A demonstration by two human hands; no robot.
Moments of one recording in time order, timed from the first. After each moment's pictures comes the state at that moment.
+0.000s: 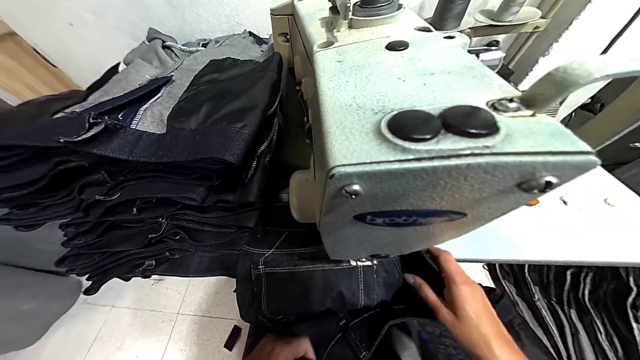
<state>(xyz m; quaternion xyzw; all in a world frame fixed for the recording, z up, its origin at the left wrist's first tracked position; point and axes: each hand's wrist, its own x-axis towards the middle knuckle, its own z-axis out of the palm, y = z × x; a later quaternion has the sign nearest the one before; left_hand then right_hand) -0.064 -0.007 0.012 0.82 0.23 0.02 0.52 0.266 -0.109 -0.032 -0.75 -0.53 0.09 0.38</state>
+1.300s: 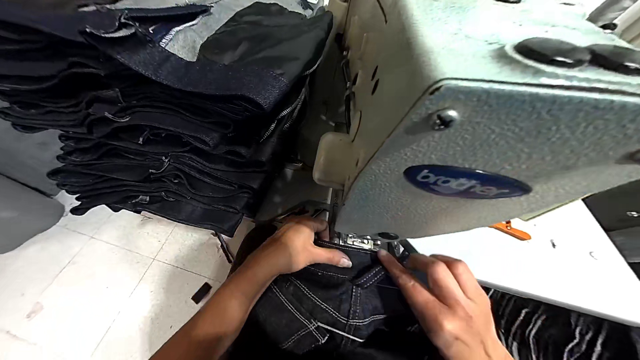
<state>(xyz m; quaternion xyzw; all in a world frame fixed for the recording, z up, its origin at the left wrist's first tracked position) 0.038 0.057 0.044 0.78 0.38 0.05 0.49 0.258 -0.093 0.020 -0.53 -0.77 -0.23 0.28</state>
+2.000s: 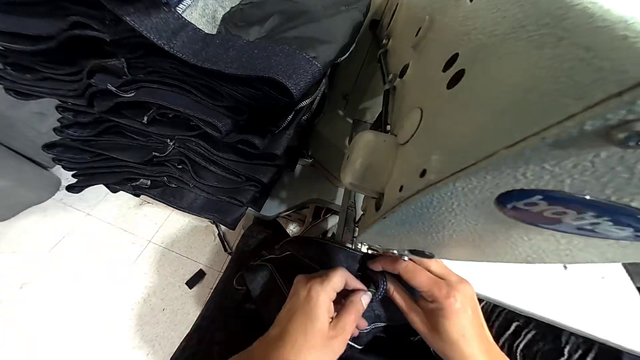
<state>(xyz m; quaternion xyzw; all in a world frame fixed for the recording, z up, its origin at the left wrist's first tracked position) 0.030 -0.035 0.037 0.68 0.34 0.31 0.57 0.239 -0.063 0.025 -0.56 -0.75 -0.01 0.36</state>
